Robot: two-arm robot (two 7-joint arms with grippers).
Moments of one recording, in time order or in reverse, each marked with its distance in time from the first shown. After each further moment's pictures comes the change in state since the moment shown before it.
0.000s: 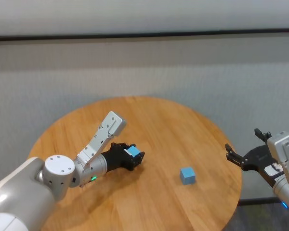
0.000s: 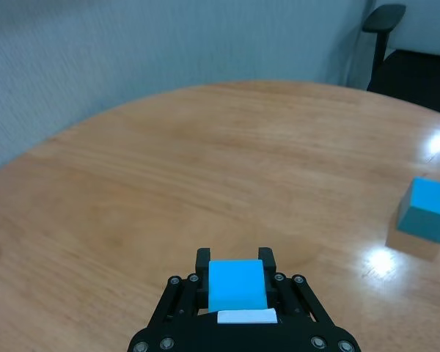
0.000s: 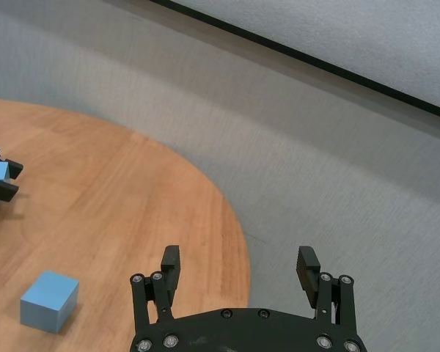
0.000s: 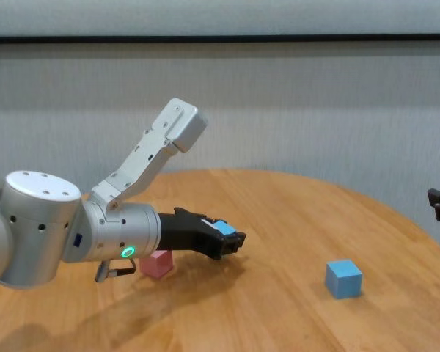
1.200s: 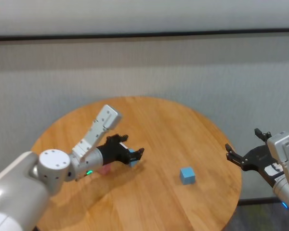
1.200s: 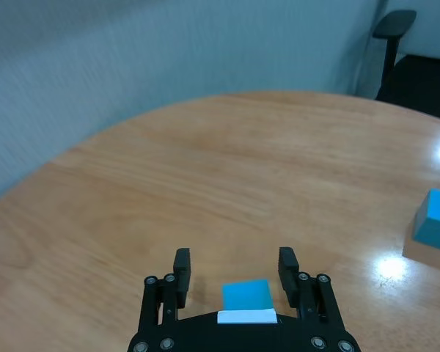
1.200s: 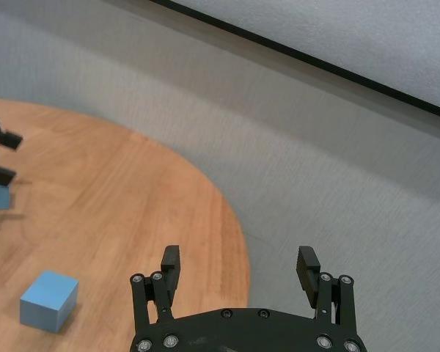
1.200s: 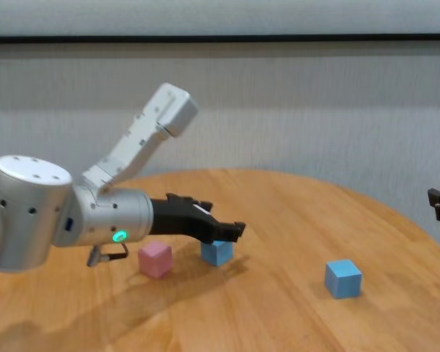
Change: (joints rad) left arm 0.019 0.026 -0.052 -0.063 0.029 0.019 -0.009; right arm 0.000 0.000 0.000 0.000 0.000 0.000 0.000
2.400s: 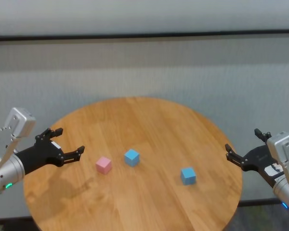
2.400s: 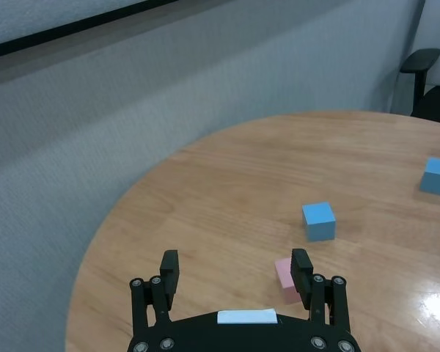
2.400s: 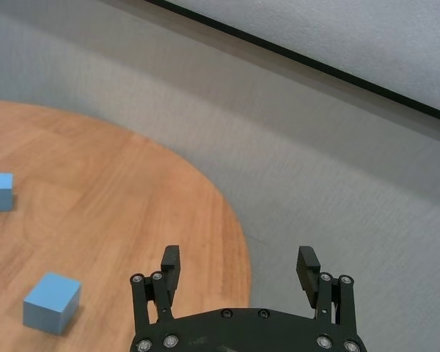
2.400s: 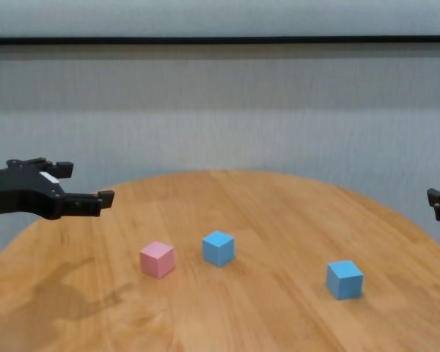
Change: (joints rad) left arm 0.330 0.361 -0.163 -0.582 -0.156 0.062 -0.053; right arm 0.003 -0.006 0.000 -0.003 0.005 0.006 0.011
